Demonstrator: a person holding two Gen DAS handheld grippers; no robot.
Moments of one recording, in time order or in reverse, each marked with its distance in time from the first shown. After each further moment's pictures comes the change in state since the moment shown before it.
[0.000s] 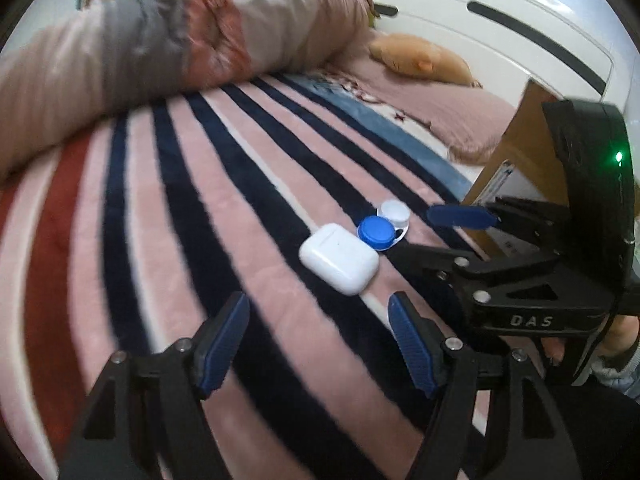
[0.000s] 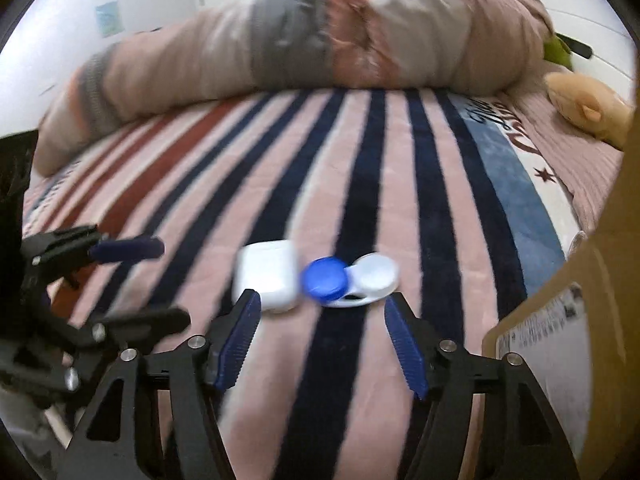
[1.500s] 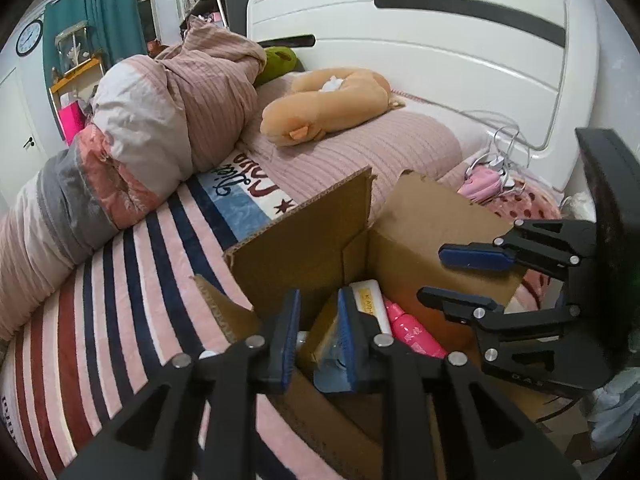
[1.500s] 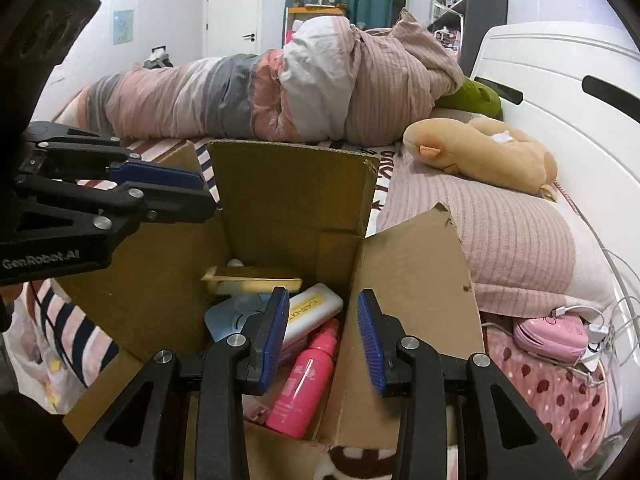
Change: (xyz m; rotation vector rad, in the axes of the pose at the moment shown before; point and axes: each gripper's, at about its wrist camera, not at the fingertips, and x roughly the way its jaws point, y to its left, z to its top) left arm -0.031 -0.256 0.117 0.217 -0.089 0.156; right arm -0.185 -0.176 -0.045 -0.122 -0.153 -0.088
